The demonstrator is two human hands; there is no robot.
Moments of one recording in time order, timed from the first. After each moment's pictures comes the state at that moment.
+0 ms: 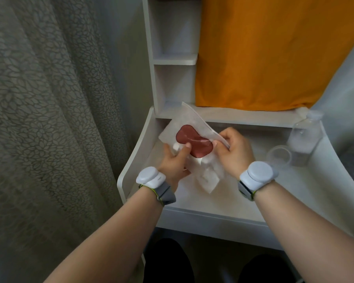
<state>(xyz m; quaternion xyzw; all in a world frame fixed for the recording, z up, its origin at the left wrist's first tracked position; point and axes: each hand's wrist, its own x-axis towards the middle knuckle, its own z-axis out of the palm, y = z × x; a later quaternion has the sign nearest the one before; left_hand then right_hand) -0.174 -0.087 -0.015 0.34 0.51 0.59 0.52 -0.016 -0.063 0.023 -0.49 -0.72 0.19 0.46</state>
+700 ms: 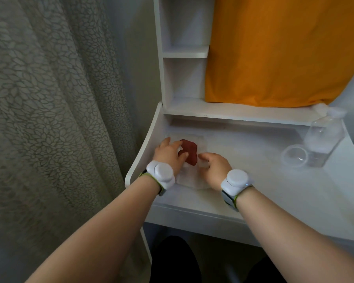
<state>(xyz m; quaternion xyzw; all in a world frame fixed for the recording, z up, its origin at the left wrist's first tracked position) -0.221 -0.066 -0.018 0.62 0.73 0.25 0.12 -0.068 -0.053 -0.032 -0.53 -0.77 0.26 0.25</state>
